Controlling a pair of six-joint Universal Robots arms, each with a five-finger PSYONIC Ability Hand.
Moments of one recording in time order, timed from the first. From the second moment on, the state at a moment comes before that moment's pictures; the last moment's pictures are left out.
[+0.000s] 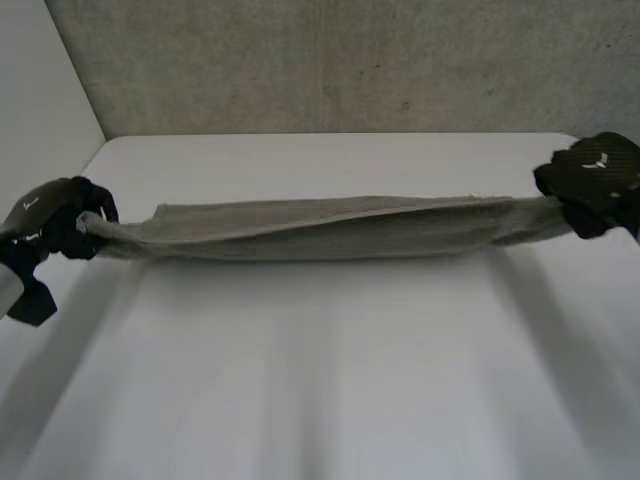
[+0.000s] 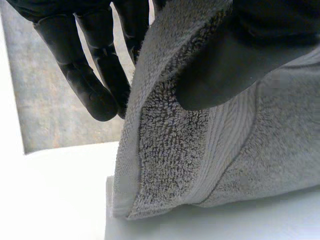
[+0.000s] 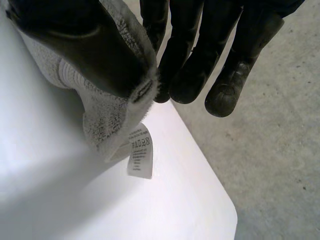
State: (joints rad) left arm 4.89 -1.71 -1.92 3.53 -1.00 2.95; right arm 1.57 -1.43 1.54 0.14 1.11 2.36; left_hand 1.43 1.51 1.54 1.52 1.48; right_hand 1.34 1.32 1.34 1.34 1.17
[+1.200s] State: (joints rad) left arm 4.62 -2.56 -0.87 3.11 -1.34 2.98; right arm 1.77 -0.51 0.48 0.31 1.42 2.36; left_hand 0.27 0.27 0.25 0.27 0.23; right_hand 0.24 0.24 0.24 0.25 0.06
